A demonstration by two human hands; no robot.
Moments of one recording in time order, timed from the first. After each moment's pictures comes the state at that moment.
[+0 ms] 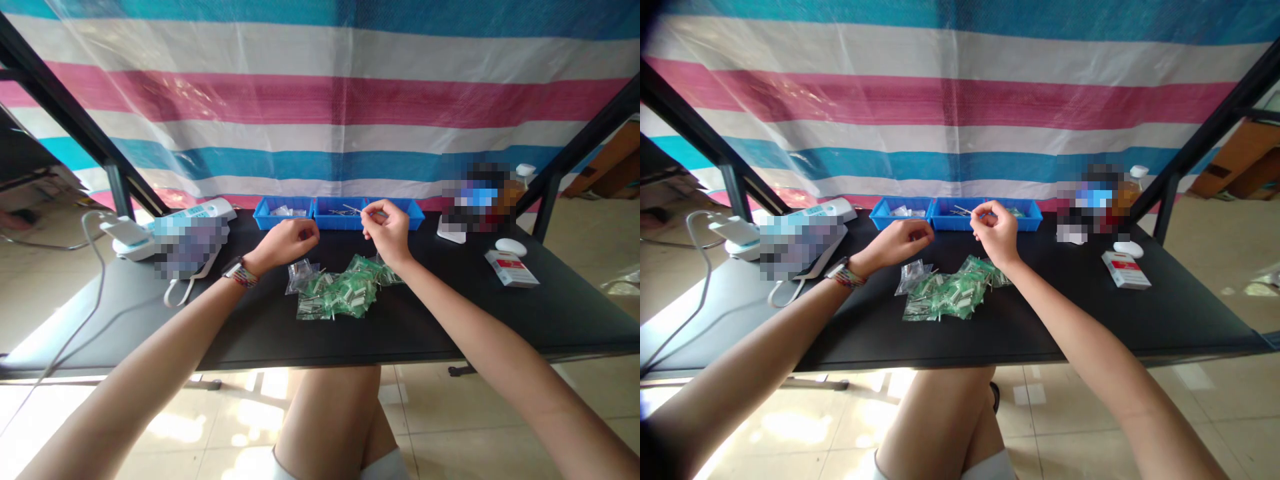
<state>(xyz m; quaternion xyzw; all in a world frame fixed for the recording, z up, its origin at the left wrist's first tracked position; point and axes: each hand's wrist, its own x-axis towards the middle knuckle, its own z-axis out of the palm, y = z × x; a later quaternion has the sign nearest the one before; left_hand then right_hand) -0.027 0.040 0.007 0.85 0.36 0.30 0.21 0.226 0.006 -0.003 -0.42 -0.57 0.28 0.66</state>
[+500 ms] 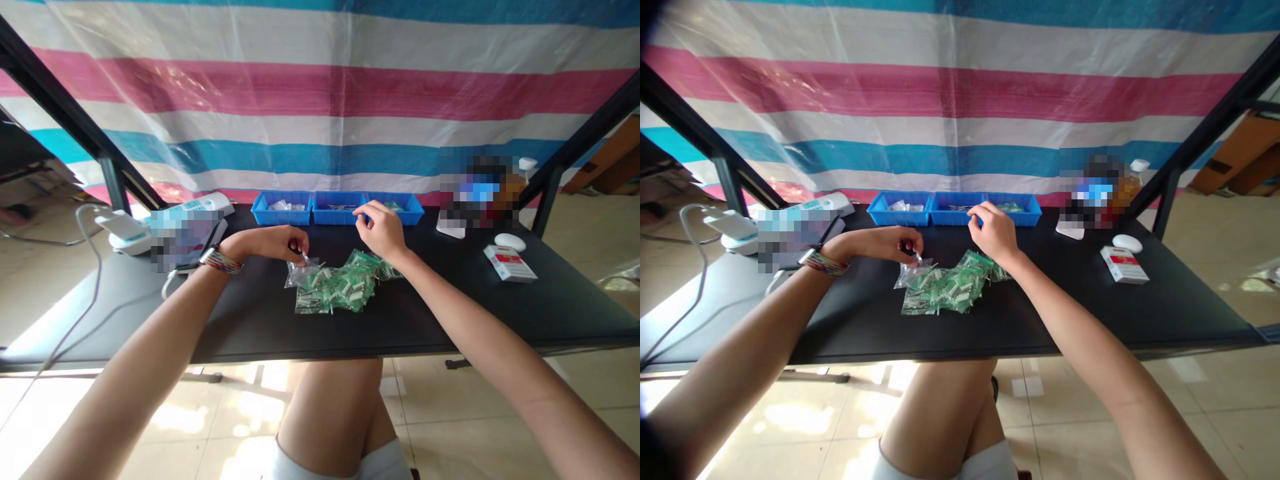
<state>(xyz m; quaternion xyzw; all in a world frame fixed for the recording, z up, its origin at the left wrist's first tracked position) -0.060 0.064 0.009 0.89 0.31 0.07 0.34 0.245 0.015 -0.015 -0.50 -0.75 -0.04 0.44</state>
